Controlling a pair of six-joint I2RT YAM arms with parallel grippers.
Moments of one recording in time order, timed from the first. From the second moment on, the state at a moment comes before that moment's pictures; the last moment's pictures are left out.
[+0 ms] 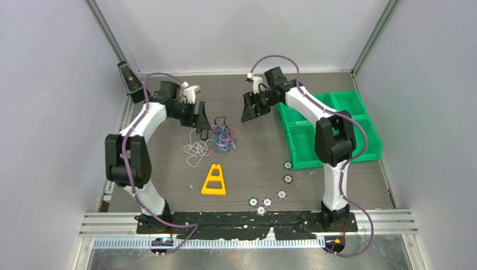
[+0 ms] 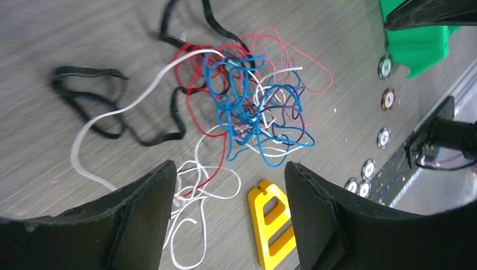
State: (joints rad) left arm -0.07 1.68 1.31 -0.68 0.68 0.08; right arm 0.40 2.05 1.75 -0.68 -0.63 -0.04
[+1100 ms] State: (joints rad) left arm 0.14 1.45 1.27 -0.71 0.66 0.16; right arm 0.34 1.94 1.60 -0.58 -0.62 -0.05
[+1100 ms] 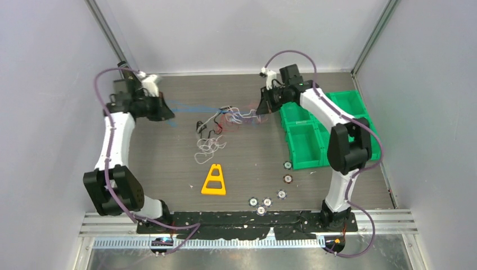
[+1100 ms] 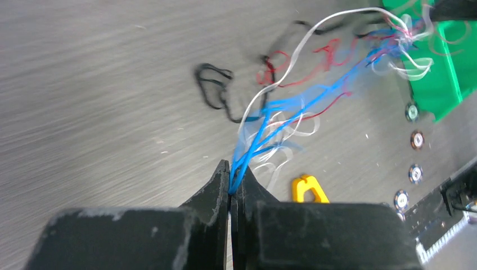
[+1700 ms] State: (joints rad) left arm 0.58 1.44 1.84 -0.92 0.72 0.22; right arm 0.25 1.84 1.59 -0.75 -0.54 -0.21
